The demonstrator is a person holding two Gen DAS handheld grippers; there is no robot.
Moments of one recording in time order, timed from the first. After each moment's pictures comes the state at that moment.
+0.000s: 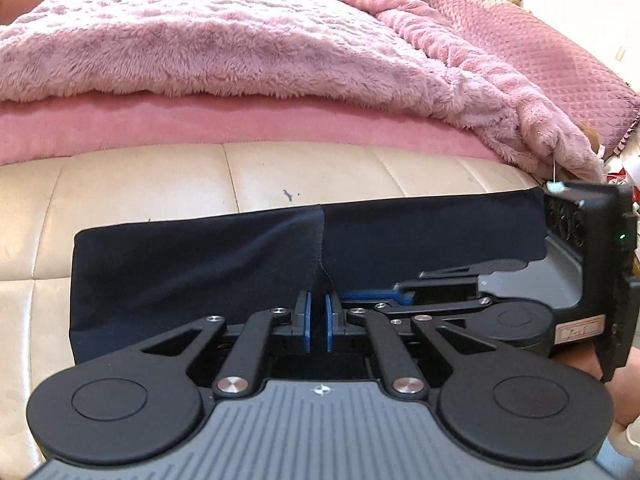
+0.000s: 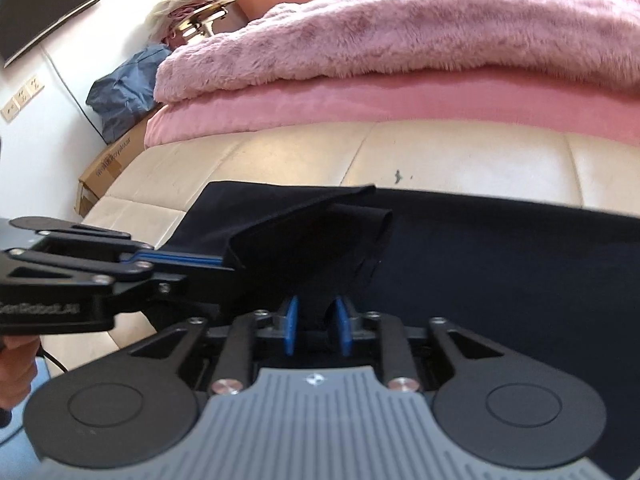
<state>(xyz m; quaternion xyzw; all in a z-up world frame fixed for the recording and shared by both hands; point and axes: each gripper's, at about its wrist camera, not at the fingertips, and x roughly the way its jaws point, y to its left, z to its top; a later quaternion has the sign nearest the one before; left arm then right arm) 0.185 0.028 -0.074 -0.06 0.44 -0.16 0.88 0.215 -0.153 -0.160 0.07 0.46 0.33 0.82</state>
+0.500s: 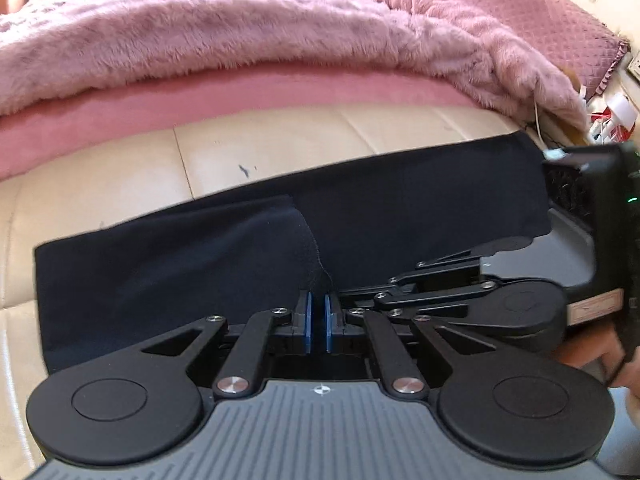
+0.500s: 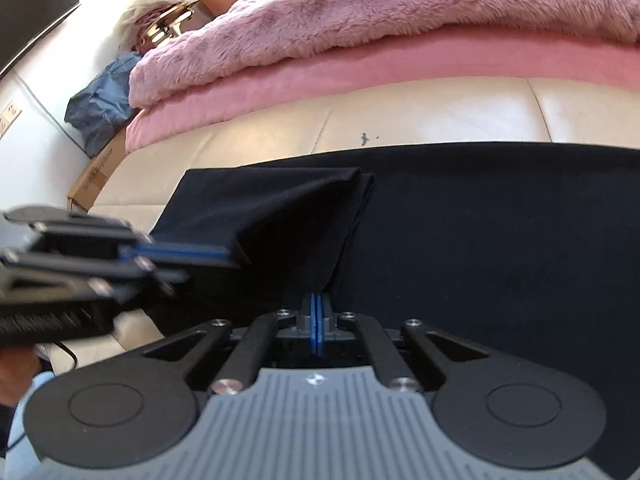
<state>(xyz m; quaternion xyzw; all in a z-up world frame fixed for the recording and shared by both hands) 0.197 -0.008 -0.091 0.00 0.48 -0.21 0.85 0.205 -0.167 -0.168 0.11 0.49 0.29 0.81</state>
